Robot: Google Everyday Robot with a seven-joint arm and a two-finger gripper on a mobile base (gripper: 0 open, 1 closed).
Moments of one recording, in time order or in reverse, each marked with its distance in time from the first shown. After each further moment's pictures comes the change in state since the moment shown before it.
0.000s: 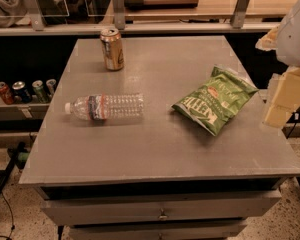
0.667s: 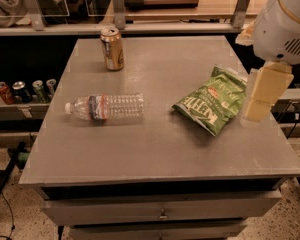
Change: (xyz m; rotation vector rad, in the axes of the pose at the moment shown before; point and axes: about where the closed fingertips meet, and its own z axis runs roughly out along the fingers) arm -0.032 -0.001 0.003 0.003 -0.008 -0.057
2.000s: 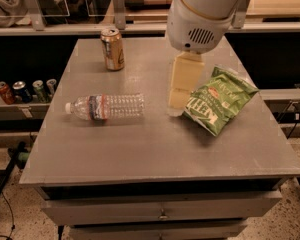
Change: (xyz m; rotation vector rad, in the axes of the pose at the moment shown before) arm -0.129 -0.003 0.030 -0.047 -0.079 -0.132
